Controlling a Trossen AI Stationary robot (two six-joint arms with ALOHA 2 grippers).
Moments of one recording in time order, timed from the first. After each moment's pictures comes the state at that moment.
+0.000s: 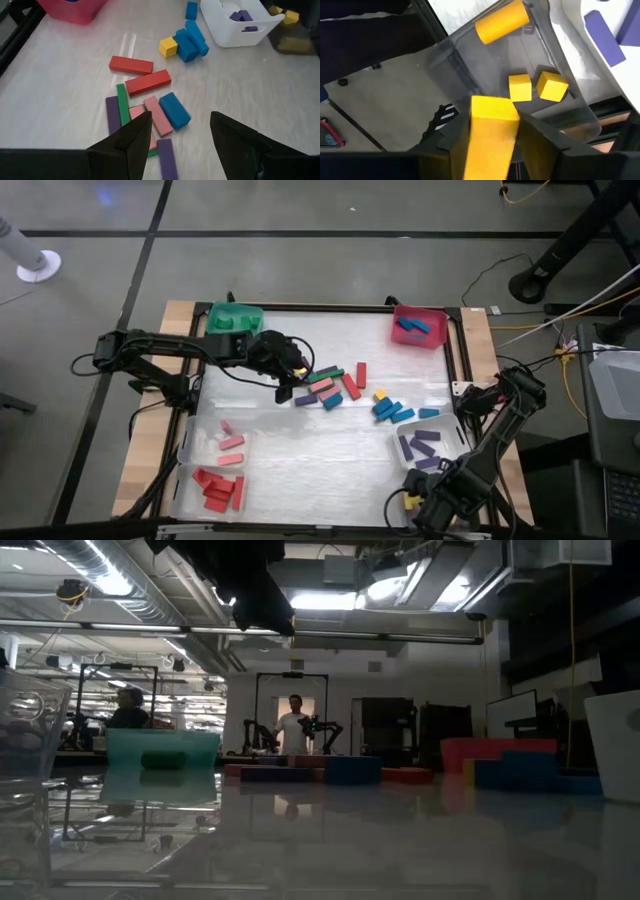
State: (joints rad) left arm 0.10 1.35 1.03 -0.35 0.04 -0.04; right arm 0.90 1.77 1.64 -1.29 -0.25 1.41
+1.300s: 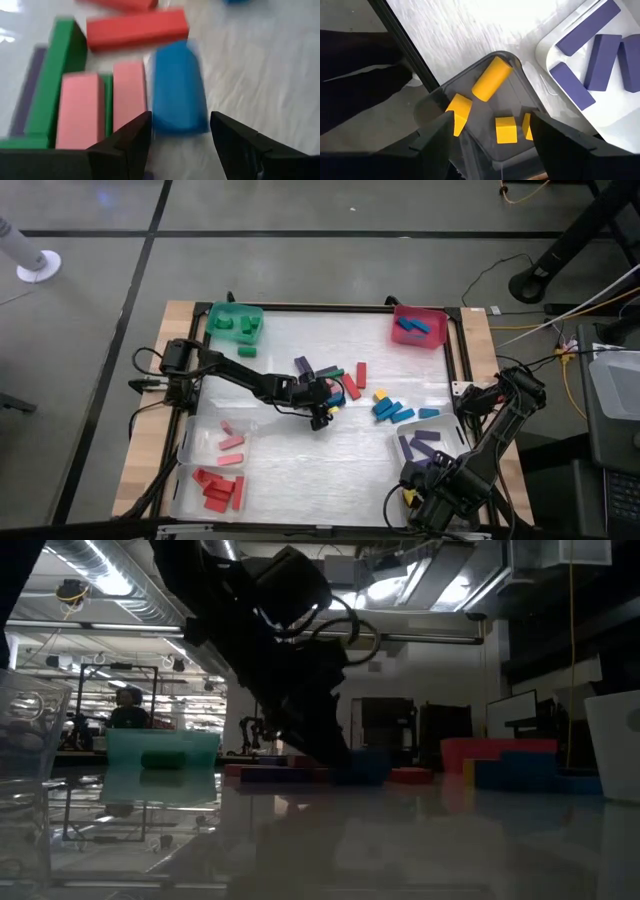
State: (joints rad) left arm -0.06 1.91 1.03 0.05 -0.25 -0.29; right arm 0.90 1.77 1.64 -1.31 -0.03 1.41
